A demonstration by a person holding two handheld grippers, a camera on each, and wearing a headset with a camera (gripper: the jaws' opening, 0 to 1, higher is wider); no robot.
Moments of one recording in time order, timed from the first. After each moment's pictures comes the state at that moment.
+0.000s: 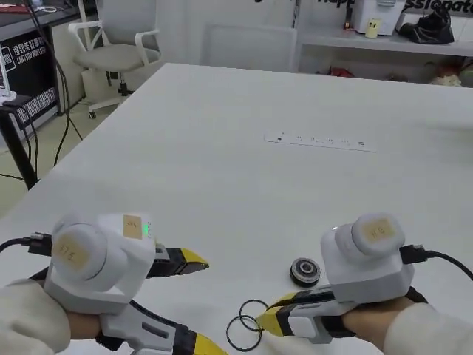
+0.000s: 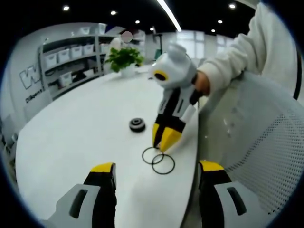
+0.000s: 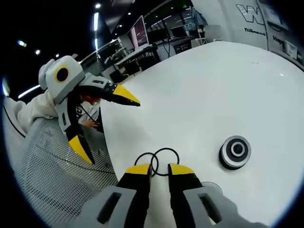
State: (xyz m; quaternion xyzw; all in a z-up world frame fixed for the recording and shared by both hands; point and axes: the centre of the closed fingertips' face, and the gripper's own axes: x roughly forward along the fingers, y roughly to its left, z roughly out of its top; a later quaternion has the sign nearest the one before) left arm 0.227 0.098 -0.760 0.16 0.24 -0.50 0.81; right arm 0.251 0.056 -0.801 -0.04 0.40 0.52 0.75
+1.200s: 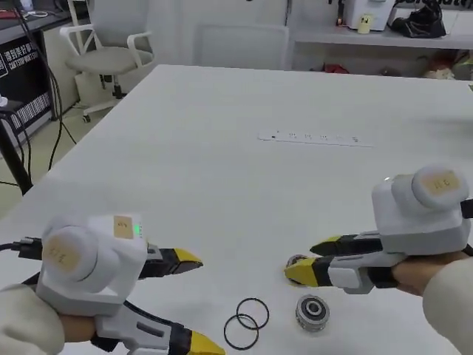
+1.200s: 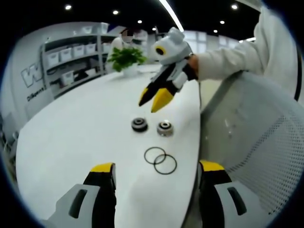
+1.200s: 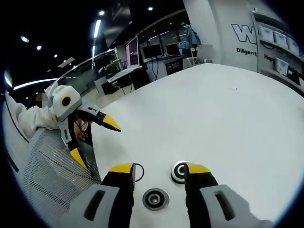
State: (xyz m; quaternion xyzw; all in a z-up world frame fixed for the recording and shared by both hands) left arm 0.230 0.099 -0.759 0.15 0.24 -0.50 0.82; right arm 0.311 0.004 -0.747 -0.05 0.32 0.49 0.81
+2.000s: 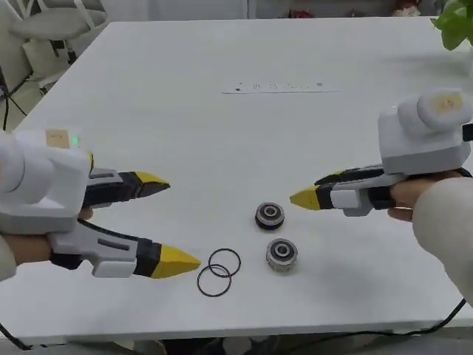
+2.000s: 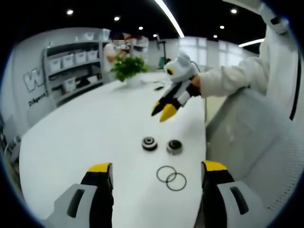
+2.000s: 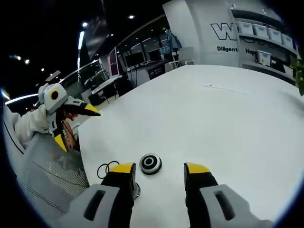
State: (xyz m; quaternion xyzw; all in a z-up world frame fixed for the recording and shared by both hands) left arm 0.258 0.090 -0.708 0.14 0.21 -0.50 0.83; right arm 0.334 -0.046 -0.753 -0.02 0.32 0.43 0.84
